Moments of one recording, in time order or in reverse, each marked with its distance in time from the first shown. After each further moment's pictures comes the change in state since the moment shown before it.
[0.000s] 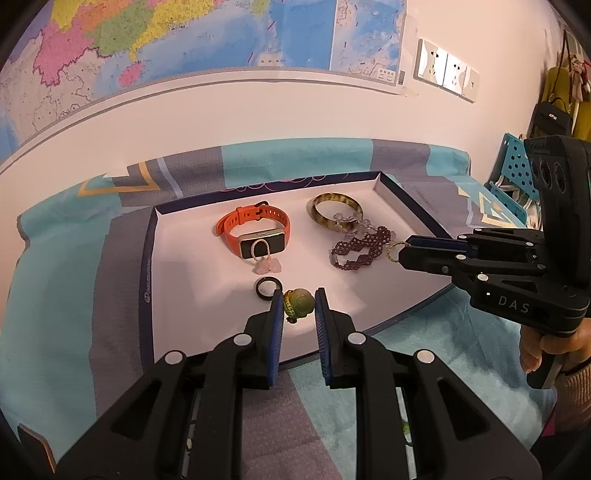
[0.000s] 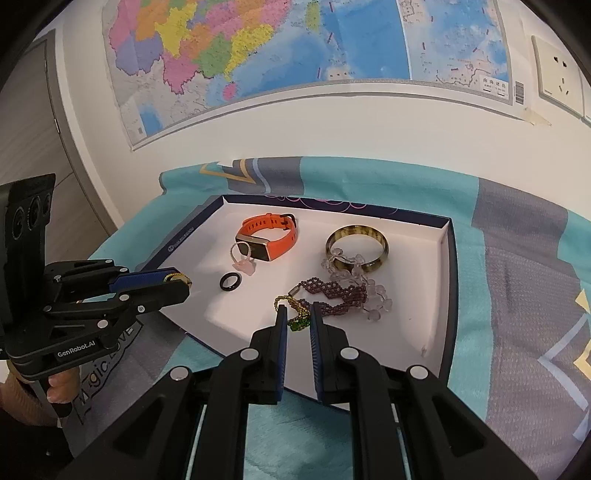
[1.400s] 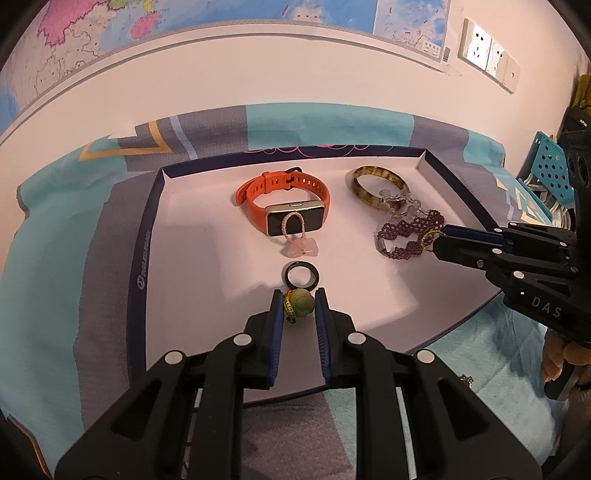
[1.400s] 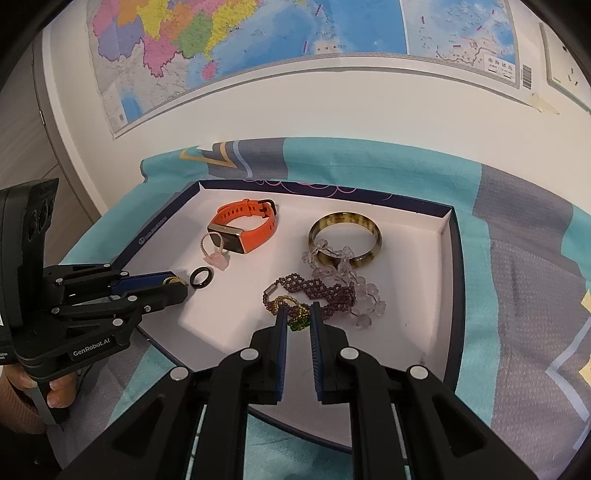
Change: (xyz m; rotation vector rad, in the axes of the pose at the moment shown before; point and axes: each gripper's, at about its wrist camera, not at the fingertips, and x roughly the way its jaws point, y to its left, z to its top) left arm 0.043 0.020 -0.003 -0.070 0.099 0.065; right arm 0.030 -0.010 0.006 0.004 0.061 -0.039
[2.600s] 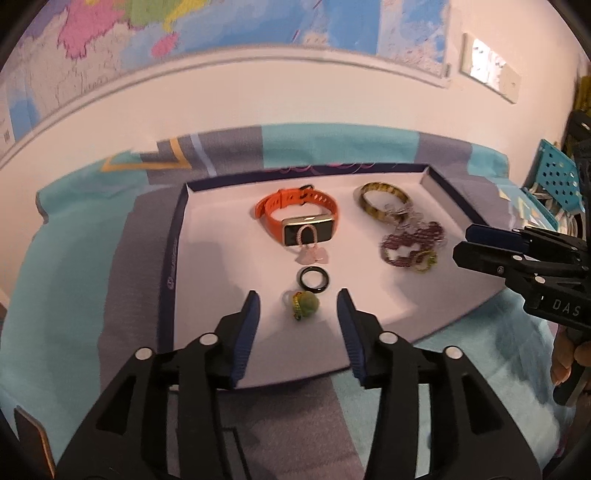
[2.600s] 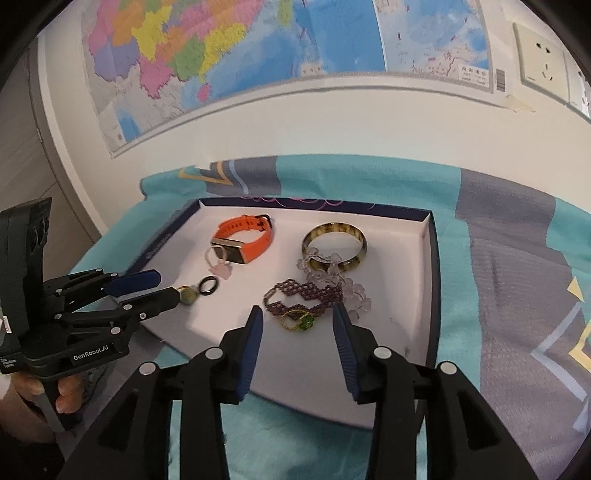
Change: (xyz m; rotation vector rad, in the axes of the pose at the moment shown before) left arm -0.029 0.000 -0.006 0.011 -0.082 0.040; right arm -0.030 -0.003 -0.005 0.041 -0.067 0.004
